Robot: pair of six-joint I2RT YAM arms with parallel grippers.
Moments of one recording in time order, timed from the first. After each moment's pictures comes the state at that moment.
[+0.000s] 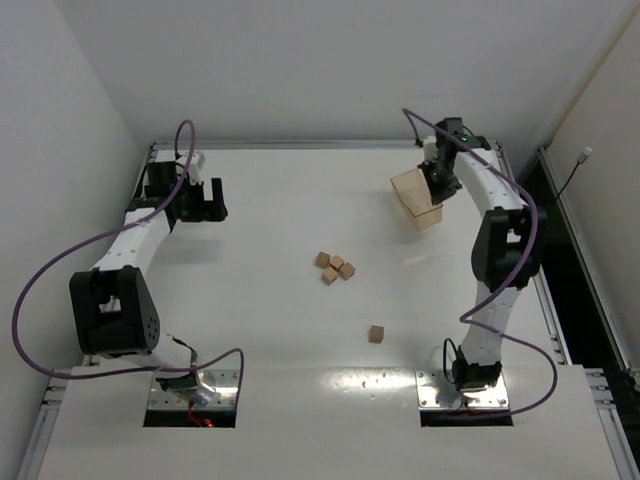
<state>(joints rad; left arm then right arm) 0.12 1.50 1.11 -0.36 0.24 0.05 0.07 2.04 1.77 -0.89 0.07 -0.25</state>
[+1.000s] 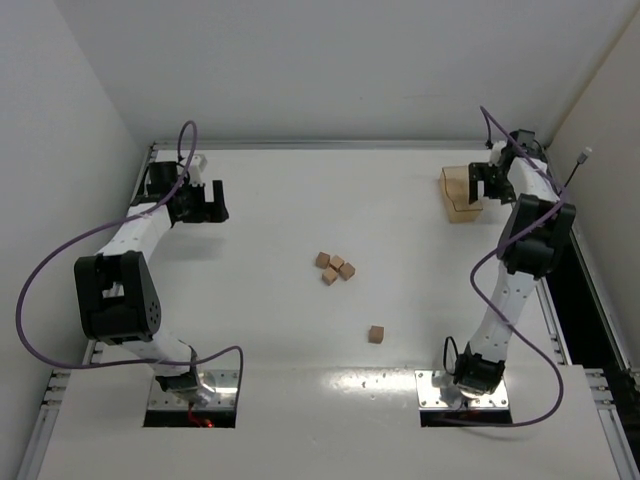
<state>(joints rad) 0.14 1.59 1.14 -0.35 0.29 0.07 -0.32 2.29 1.89 -0.69 -0.06 -0.27</state>
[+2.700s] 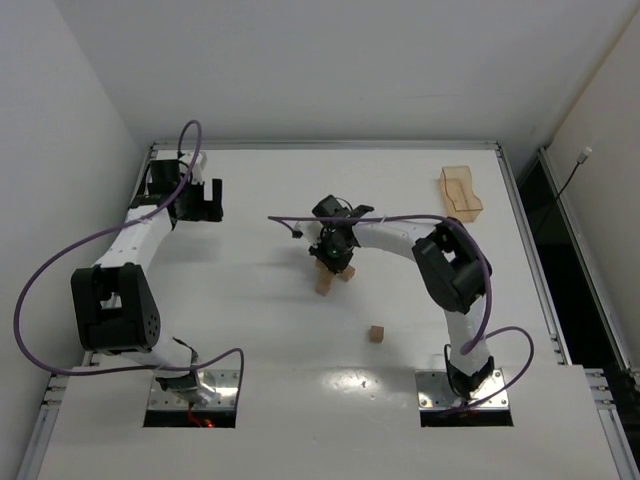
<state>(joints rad) 0.10 1.52 1.13 -0.37 0.15 0.11 0.68 2.04 1.37 -0.55 -0.15 -0.34</state>
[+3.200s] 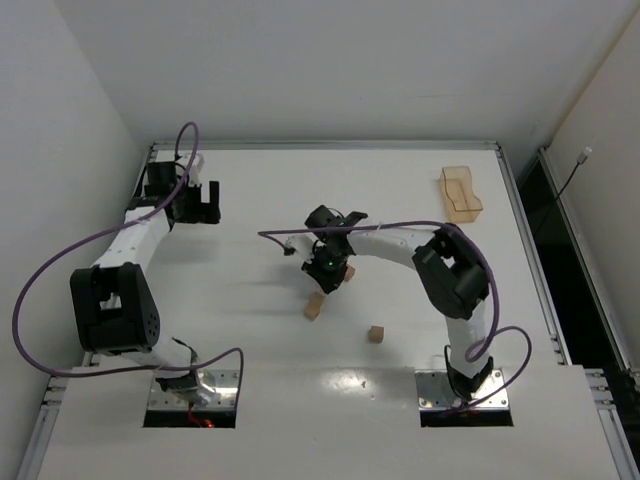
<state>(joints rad) 0.13 1.52 1.12 -0.37 0.16 0.12 0.76 2.03 1.36 -0.66 -0.33 -0.39</state>
